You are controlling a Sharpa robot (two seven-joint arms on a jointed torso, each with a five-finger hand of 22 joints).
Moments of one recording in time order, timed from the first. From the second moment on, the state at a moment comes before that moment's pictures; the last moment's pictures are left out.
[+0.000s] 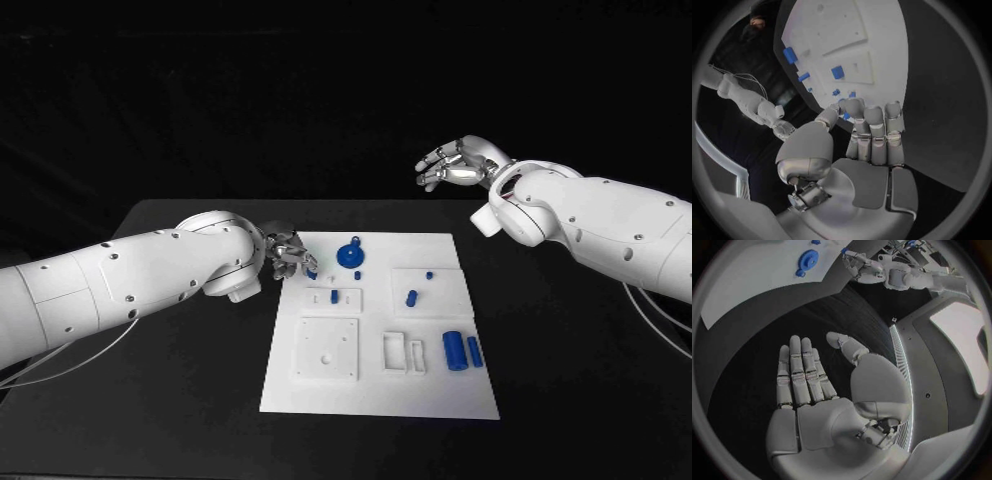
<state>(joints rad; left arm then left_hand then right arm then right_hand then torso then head) 1.38 -0.66 -0.18 1.30 -0.98 -0.04 -0.37 0.90 0.04 0.44 -0.29 0.58 1.09 0.08 0.36 0.69 1.44 -0.09 0.75 0.72 1.25 -0.14 1.18 0.64 0.02 1.01 -0.16 0.82 1.31 1.37 -0.64 -0.02 1.05 -0.75 -0.23 0.15 1.05 -0.13 0.53 -0.28 0.57 0.79 0.20 0.27 0.43 1.16 0.12 0.09 0.28 1.05 0.11 0.21 0.76 0.26 0.71 0.24 0.11 1.21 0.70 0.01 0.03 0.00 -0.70</state>
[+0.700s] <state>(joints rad) 1.38 -0.67 -0.20 1.35 -0.99 -0.02 -0.44 0.90 0.05 0.44 -0.29 0.52 1.10 0.06 0.32 0.69 1.43 -0.10 0.90 0.82 1.28 -0.18 1.31 0.72 0.04 1.14 -0.22 1.11 1.31 1.37 -0.63 -0.02 1.05 -0.75 -0.23 0.15 1.05 -0.13 0.53 -0.28 0.57 0.79 0.20 0.27 0.43 1.16 0.12 0.09 0.28 1.05 0.11 0.21 0.76 0.26 0.71 0.24 0.11 1.21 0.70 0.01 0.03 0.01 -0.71</state>
